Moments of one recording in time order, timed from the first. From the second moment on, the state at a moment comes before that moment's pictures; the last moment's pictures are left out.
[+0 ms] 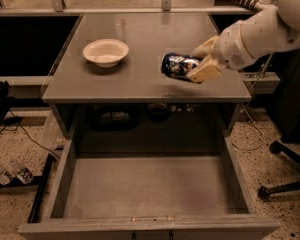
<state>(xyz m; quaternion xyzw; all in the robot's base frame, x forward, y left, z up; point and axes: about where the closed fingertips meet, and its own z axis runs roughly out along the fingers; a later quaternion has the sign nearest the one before) 0.615 -0.123 0.913 -0.59 0.70 0.09 0.39</state>
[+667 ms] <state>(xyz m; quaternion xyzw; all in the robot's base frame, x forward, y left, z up) 0.503 -0.141 0.876 -0.57 0.72 0.07 0.39</state>
